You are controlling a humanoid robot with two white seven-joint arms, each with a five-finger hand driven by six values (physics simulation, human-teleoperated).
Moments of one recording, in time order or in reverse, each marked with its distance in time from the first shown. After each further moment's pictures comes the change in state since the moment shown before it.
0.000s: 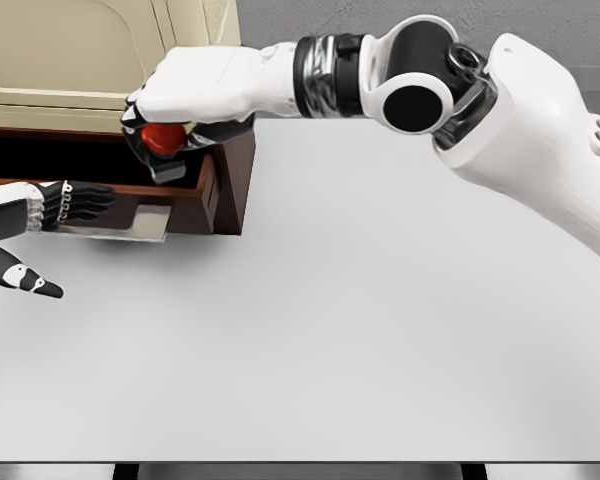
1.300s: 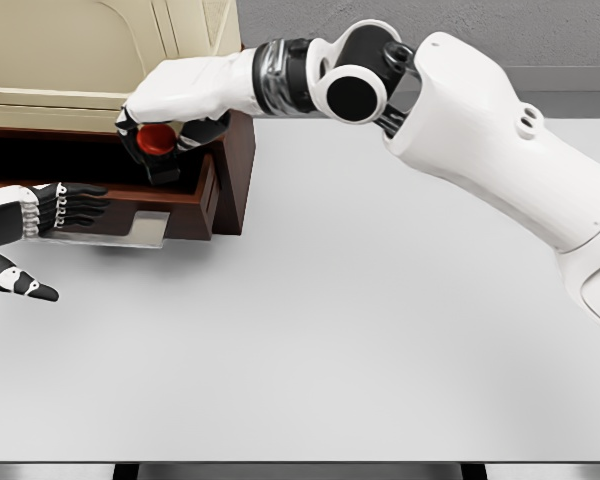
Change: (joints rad) left arm 0.043 0.023 0.018 -0.004 0.075 -0.001 -0.004; right arm -0.035 0.126 0.076 0.239 0.007 -0.016 0.000
